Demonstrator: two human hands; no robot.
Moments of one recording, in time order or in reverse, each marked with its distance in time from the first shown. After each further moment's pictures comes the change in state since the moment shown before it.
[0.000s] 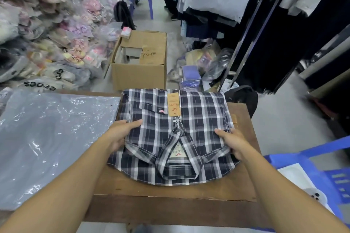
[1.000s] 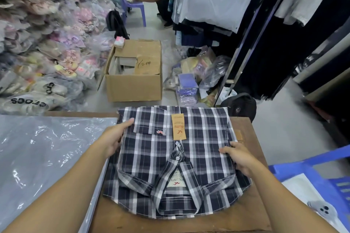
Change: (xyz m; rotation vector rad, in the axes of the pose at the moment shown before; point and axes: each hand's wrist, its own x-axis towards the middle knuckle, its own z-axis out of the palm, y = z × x) left_hand 0.073 0.039 -0.030 -0.091 0.003 0.000; right_hand 0.020 -0.014 0.000 -0.046 -0.033 0.031
